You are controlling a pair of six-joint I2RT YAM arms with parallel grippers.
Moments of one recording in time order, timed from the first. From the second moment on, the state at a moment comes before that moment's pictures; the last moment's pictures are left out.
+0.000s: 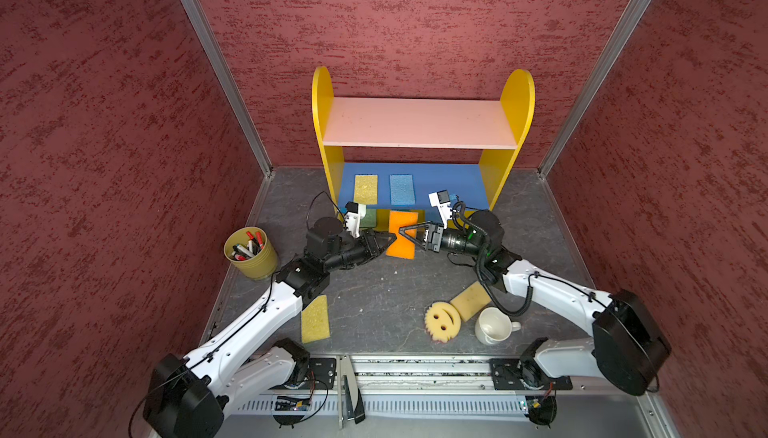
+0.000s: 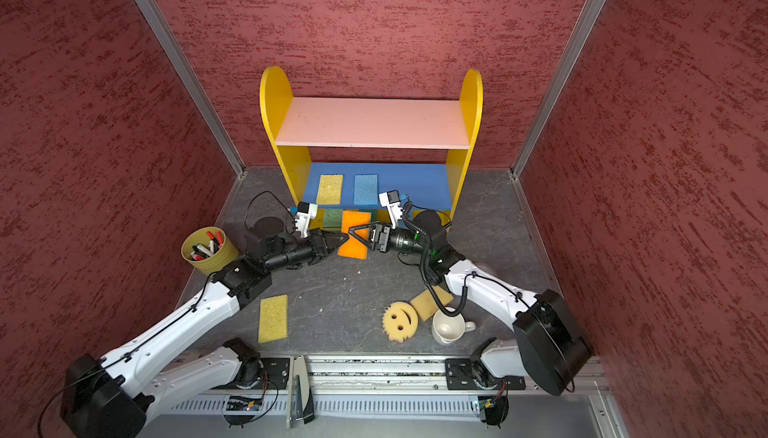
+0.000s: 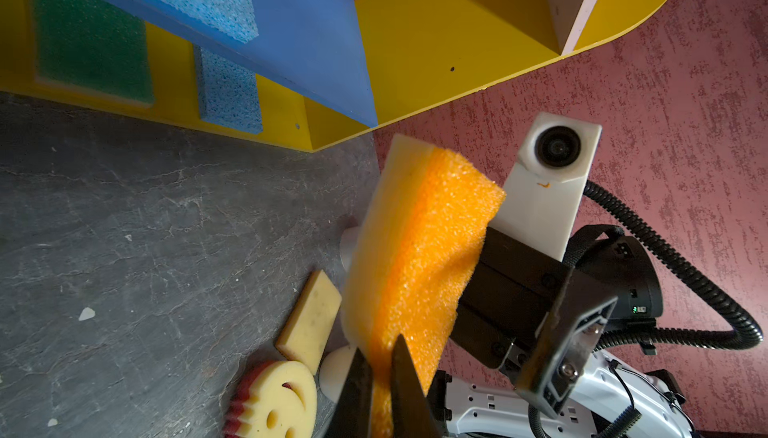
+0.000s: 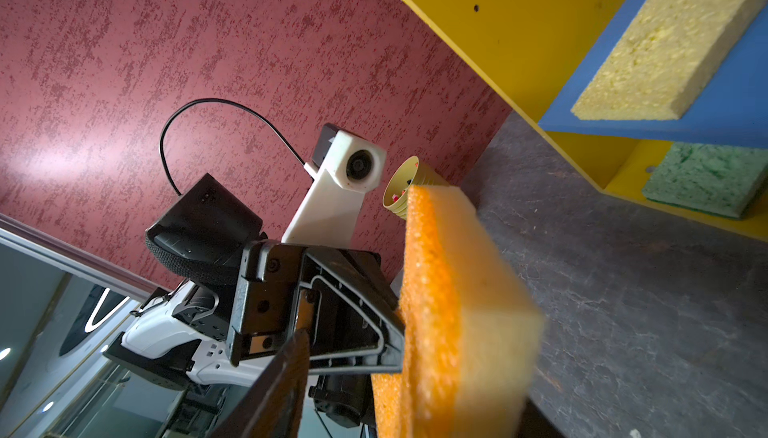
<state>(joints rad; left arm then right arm) -0.54 1.01 0.74 -0.01 0.48 -1.02 0.63 1.32 0.77 0.57 -0.65 0.92</state>
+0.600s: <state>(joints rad) -0.54 0.99 0.74 -0.03 0.38 -1.02 0.69 1.25 0.61 0.61 -0.51 0.99</state>
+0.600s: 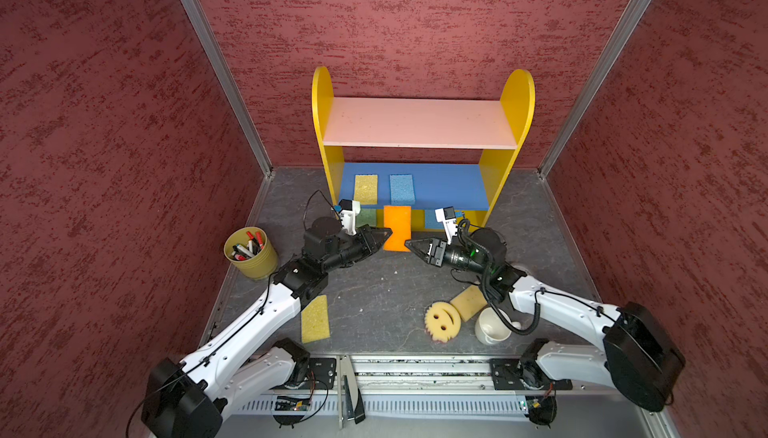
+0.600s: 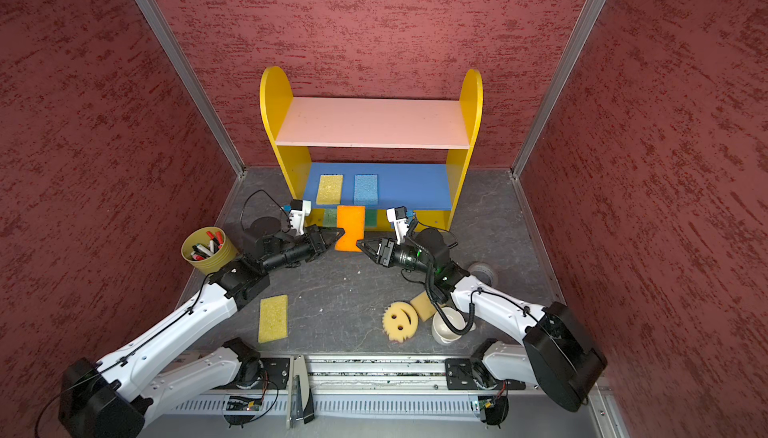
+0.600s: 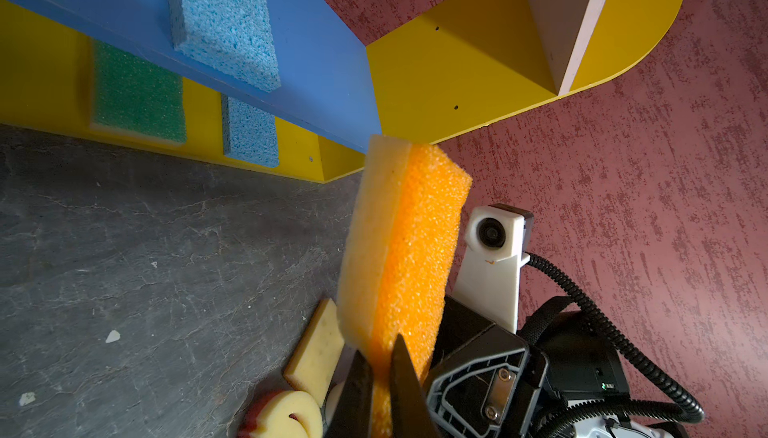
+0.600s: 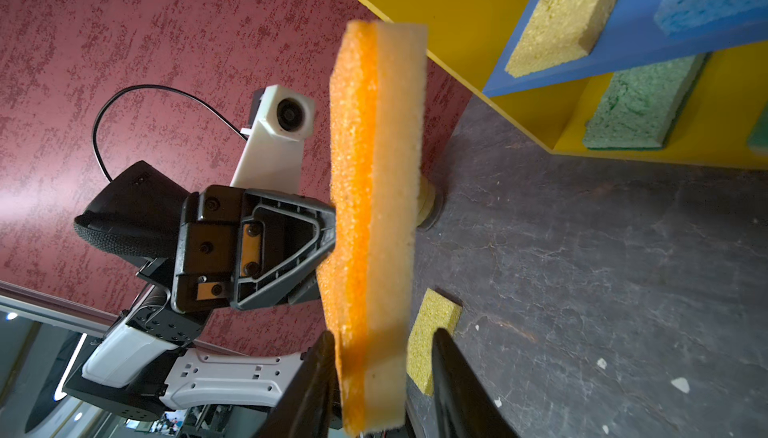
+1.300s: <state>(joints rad) -0.49 0.85 0.75 -0.15 0.31 -1.00 0.68 1.15 0.81 0.17 -0.27 0.79</state>
